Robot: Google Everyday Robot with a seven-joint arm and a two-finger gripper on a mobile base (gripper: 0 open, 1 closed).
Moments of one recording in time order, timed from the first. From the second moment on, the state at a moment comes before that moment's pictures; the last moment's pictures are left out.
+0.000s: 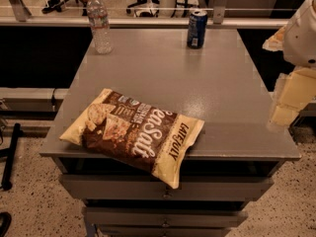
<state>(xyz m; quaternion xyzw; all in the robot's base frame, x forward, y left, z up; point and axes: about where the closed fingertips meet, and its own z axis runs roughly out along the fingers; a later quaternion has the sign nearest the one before) 0.438 -0.217 0.976 -0.60 0.78 -0.03 0.16</state>
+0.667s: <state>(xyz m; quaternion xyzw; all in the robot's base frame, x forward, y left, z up) 0.471 -0.233 0.980 -0.61 0.77 -0.04 0.20</state>
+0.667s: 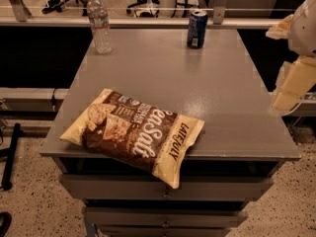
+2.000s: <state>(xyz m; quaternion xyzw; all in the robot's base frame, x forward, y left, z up) 0.668 -0.259 0.961 -0.55 0.77 -0.06 0.33</state>
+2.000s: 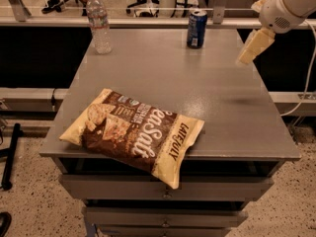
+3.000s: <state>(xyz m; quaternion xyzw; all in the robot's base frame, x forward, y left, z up) 0.778 -0.232 0.902 -0.41 0.80 0.08 0.43</state>
